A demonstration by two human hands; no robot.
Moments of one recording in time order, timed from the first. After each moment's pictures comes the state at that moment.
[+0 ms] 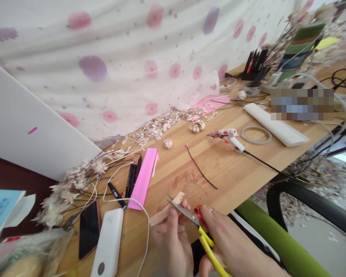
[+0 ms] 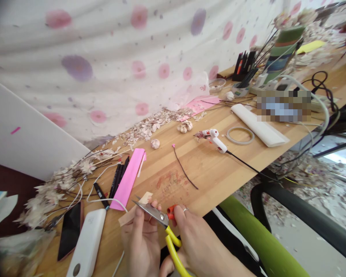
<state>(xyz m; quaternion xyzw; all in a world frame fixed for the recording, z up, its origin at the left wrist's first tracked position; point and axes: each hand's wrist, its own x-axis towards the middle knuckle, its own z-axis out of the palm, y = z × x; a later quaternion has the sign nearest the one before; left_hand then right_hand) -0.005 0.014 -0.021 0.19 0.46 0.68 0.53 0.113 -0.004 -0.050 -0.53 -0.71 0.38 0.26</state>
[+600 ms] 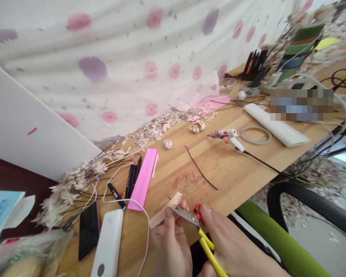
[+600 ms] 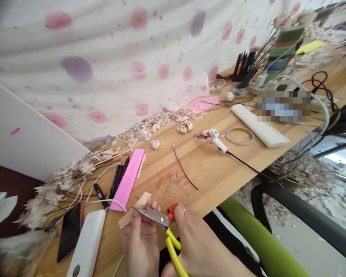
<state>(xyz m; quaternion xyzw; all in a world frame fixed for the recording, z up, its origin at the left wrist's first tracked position) -0.010 0.012 -0.030 0.18 0.46 0.69 0.53 0.115 -0.007 -0.052 -0.52 -0.69 0.41 0.30</state>
